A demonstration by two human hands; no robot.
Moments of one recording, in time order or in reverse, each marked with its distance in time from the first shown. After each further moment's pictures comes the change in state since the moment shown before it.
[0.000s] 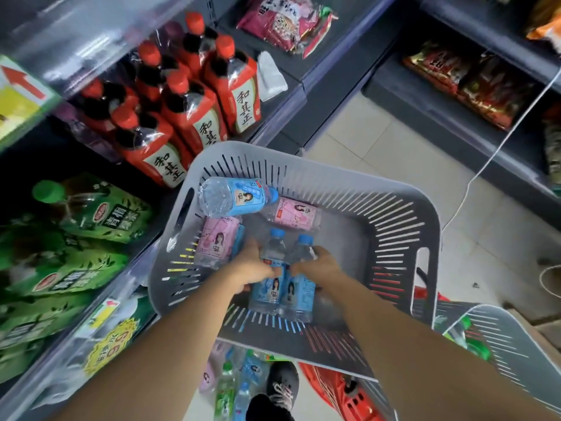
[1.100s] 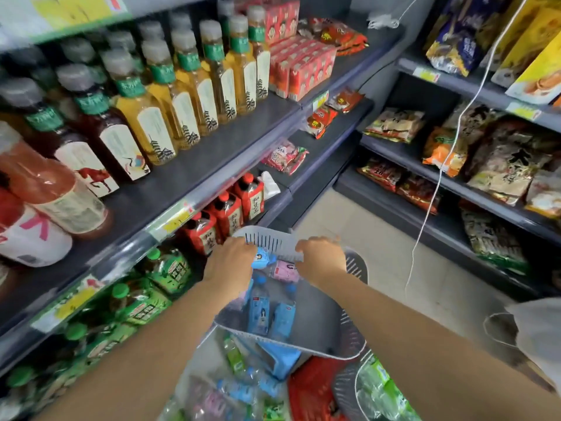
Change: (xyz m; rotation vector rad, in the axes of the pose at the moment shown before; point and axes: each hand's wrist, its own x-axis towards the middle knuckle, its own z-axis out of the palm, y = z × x) left_hand -0.228 0.057 -0.104 1.055 0.677 0.609; right_hand -0.246 -0.114 -0.061 -1.008 0.541 -0.688
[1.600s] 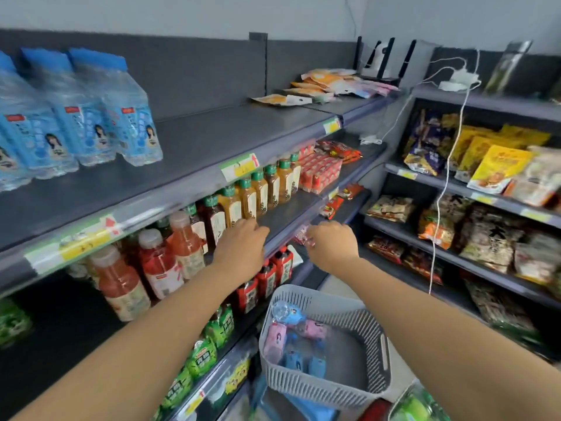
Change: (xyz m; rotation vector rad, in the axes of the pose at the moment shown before) left_hand -0.127 -0.079 -0.195 -0.022 0.464 0.018; right_hand -0.095 -0.121 -0.180 -0.115 0.468 -0.098
